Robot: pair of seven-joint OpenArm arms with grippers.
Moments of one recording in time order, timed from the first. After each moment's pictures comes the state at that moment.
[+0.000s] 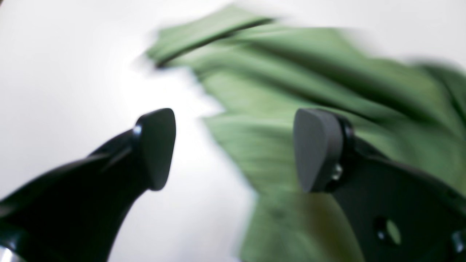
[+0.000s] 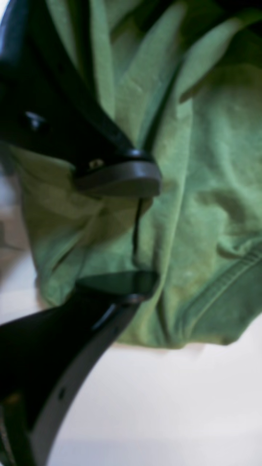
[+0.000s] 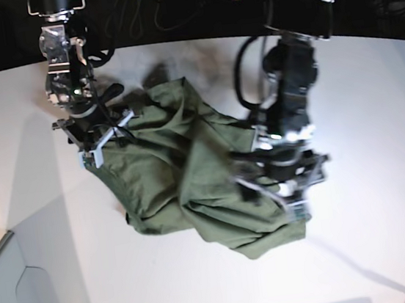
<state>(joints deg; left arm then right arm) -7.8 -1.7 11.9 81.3 -6.7 18.5 31.4 -8.1 -1.4 8.2 77.0 -0.8 8.6 -22.2</state>
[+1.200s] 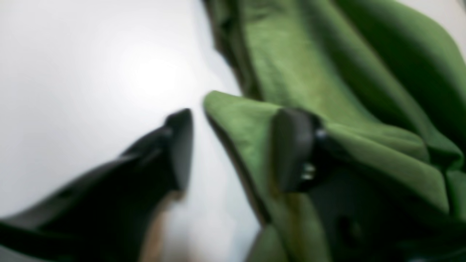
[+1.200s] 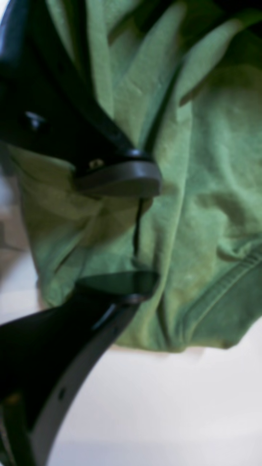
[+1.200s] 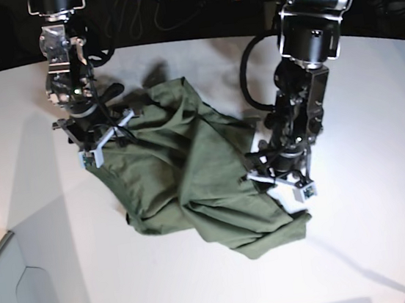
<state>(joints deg) -14.8 -1.6 6.2 53.5 -30.2 4.6 14.5 -8.2 -1.4 8.2 77.0 -0.8 8.6 -22.1</state>
